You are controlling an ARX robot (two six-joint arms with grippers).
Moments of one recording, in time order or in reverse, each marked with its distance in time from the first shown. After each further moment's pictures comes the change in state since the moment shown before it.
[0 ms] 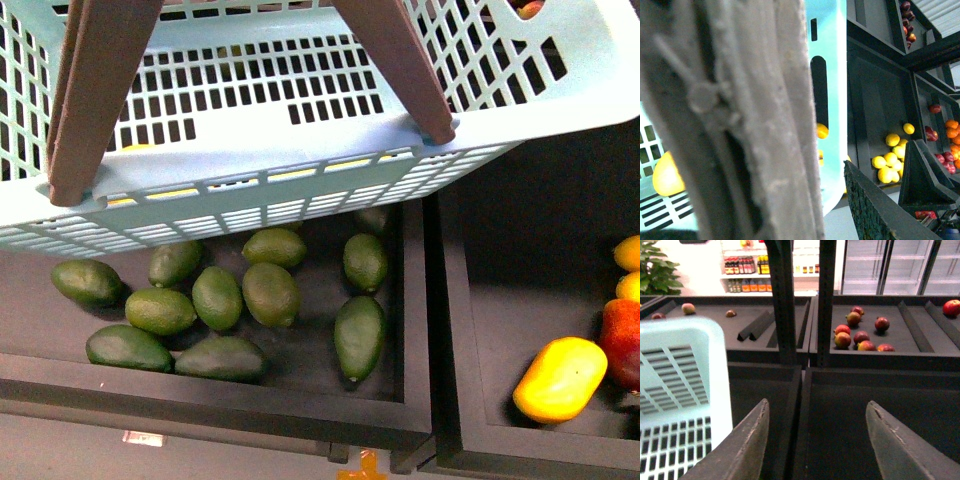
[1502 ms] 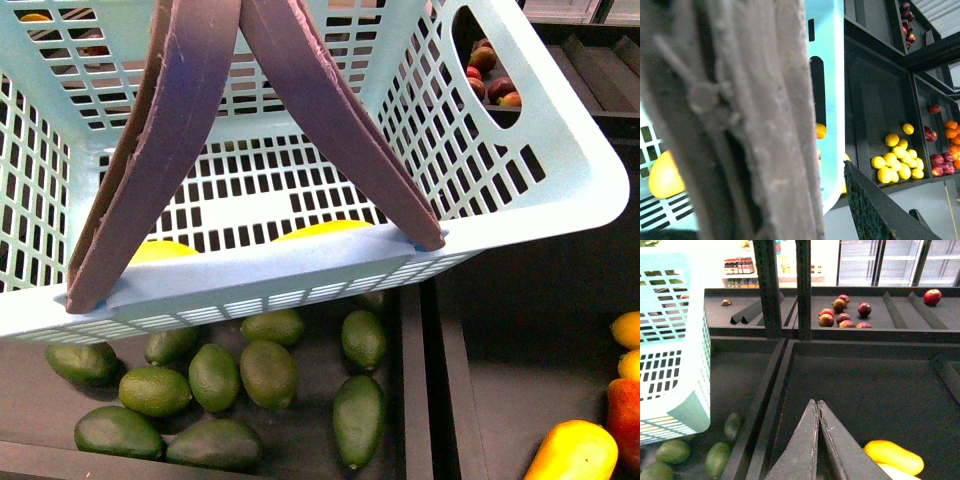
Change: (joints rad) left arm -0.003 0.000 0.000 0.000 0.002 -0.003; right arm -0.259 -0.772 -0.415 -0.332 -0.253 -0.008
